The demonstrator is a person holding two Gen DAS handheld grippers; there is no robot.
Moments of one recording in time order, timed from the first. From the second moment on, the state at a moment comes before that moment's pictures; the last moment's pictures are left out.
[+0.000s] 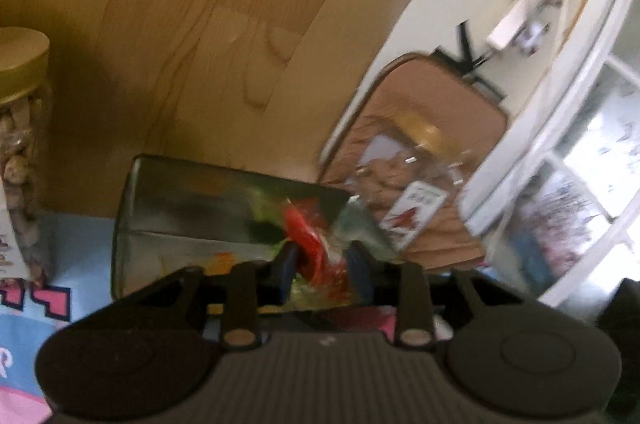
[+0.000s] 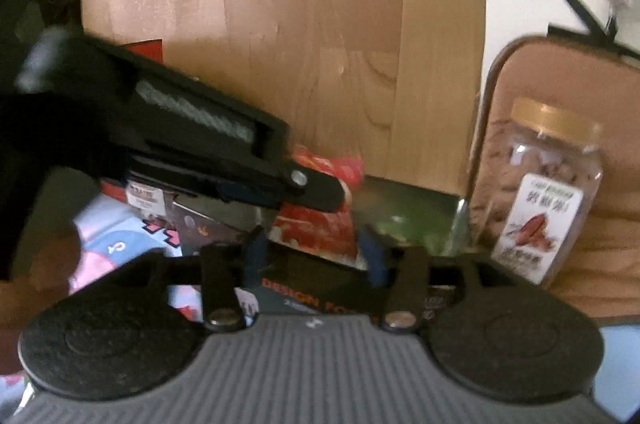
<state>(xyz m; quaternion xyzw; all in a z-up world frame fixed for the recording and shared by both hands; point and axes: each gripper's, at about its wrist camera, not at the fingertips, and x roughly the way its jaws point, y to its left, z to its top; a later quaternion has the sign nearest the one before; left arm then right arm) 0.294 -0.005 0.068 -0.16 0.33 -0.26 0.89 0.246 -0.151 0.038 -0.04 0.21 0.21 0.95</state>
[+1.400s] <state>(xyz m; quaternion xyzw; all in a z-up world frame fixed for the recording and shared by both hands) 0.014 0.073 0.006 -0.19 0.37 -0.25 0.88 0.010 -0.128 -0.015 -0.08 0.25 0.37 0.89</state>
